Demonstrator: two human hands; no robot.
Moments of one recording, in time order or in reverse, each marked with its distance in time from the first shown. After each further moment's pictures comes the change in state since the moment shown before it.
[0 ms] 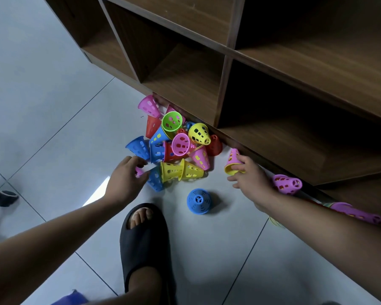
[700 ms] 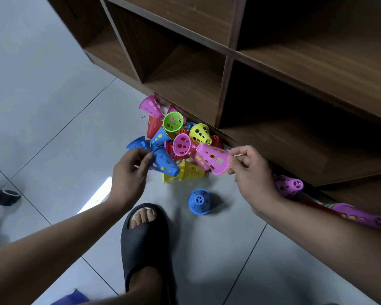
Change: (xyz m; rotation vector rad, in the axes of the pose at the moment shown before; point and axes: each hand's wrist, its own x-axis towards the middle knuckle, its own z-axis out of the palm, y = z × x) left_hand -0.017 0.061 -0.025 -0.479 0.186 -0.074; right_hand -0.039 -0.040 0.005 0.158 0.125 -0.302
